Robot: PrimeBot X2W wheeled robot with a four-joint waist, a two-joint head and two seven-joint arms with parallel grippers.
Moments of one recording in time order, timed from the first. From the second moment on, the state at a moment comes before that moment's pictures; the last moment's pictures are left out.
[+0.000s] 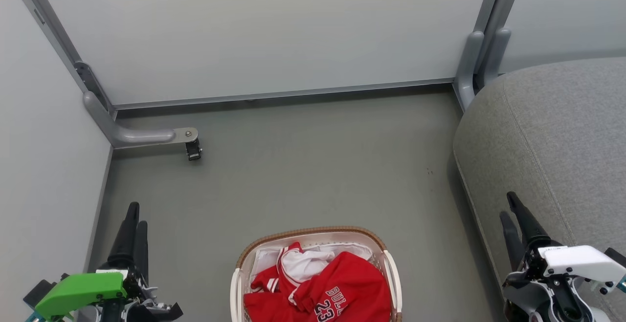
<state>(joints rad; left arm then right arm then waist) -0.08 0.04 0.11 0.28 -1.61 -0.13 0.11 -0.10 -0.04 -0.11 0.28 1.61 0.13 0.11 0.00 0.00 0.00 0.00</state>
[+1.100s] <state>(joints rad) -0.10 0.05 0.12 0.32 -1.09 -0.13 -0.03 -0.13 -0.04 -0.03 0.33 1.18 0.13 -0.03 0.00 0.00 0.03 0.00</state>
